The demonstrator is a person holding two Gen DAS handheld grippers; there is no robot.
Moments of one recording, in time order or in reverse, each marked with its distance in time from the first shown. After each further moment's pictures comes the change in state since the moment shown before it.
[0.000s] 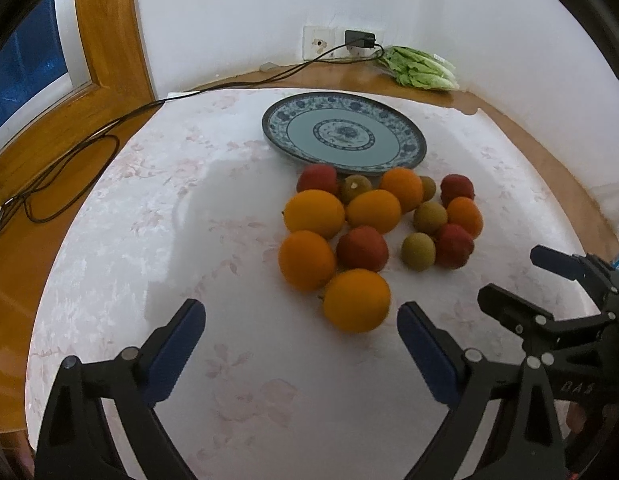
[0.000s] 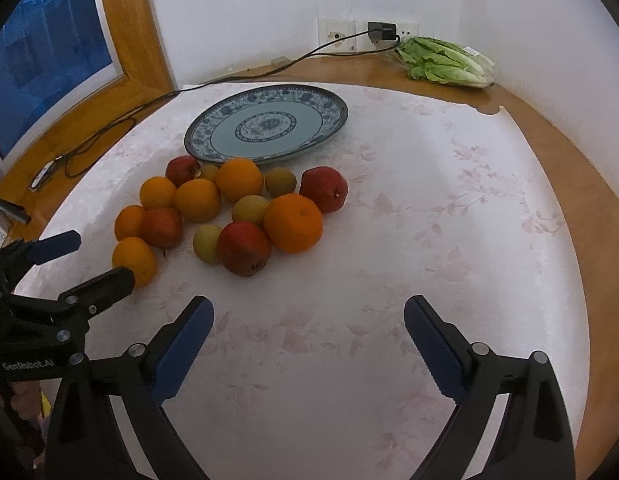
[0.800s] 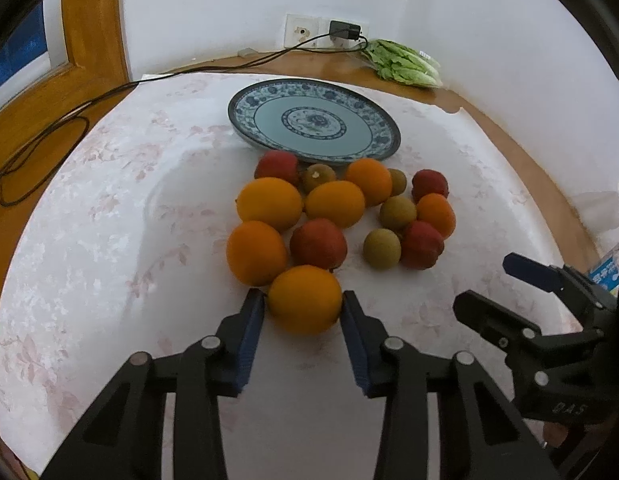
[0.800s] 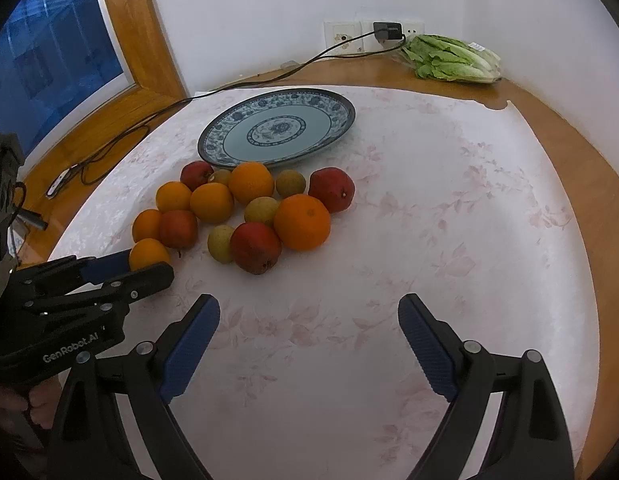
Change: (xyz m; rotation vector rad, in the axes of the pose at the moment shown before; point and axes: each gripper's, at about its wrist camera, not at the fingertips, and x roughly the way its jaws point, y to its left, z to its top) left arm 0.010 -0.009 0.001 -0.048 0.040 -0.113; right arm -0.004 -0.004 -0.001 0.021 -0.005 0.068
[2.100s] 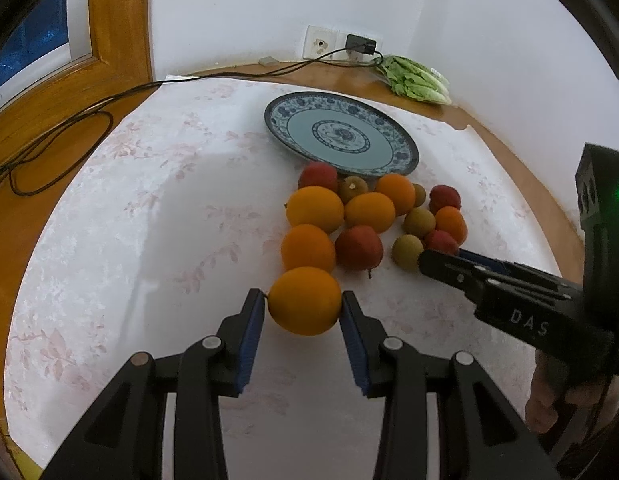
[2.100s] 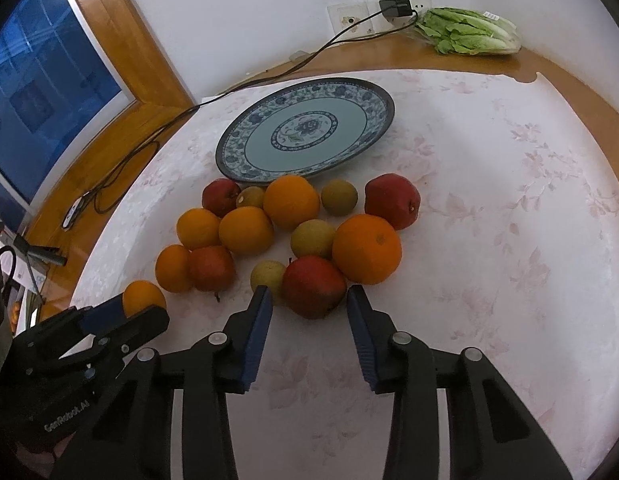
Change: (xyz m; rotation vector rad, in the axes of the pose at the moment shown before) left arm -0.019 0.028 -0.003 -0.033 -0.030 0.002; right arm 0.031 0.019 0.022 0.120 0.041 0.105
